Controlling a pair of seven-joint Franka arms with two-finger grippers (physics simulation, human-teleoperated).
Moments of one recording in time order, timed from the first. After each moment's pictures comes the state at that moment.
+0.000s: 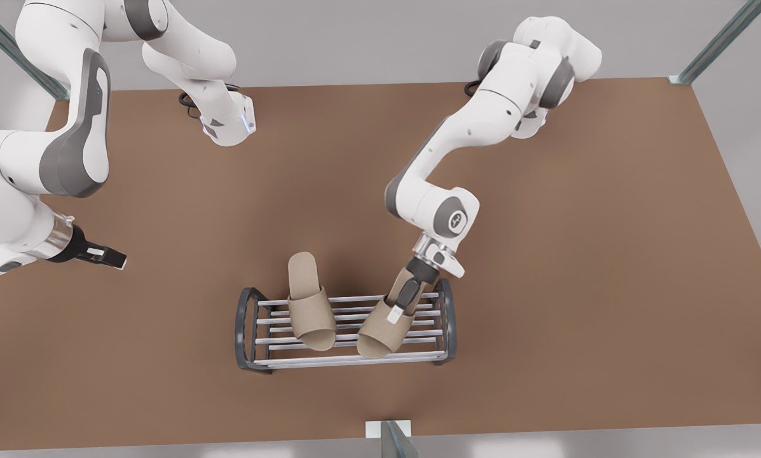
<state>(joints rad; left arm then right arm) -0.69 0.83 0.10 -1.10 -2.81 3.11 1.11 -0.15 0.28 0.09 -1.37 -0.06 1.60 0.19</state>
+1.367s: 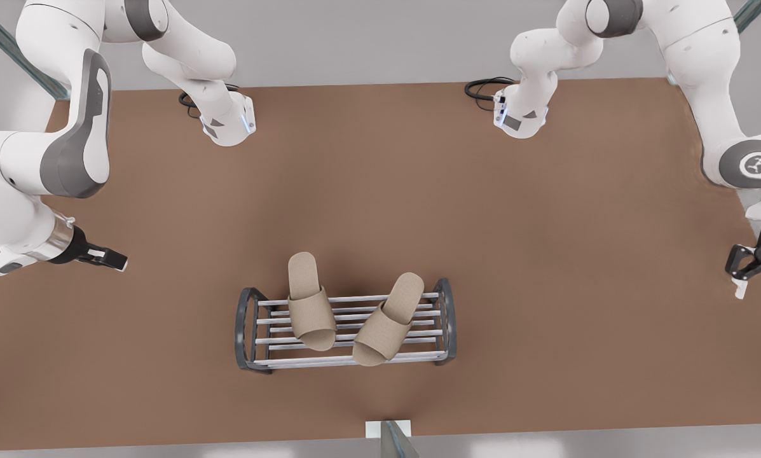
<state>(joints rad) 0.02 0.23 0.26 -1.59 -0.78 2.46 1.45 -0.14 0.29 0.09 -1.37 -0.05 1.61 0.20</state>
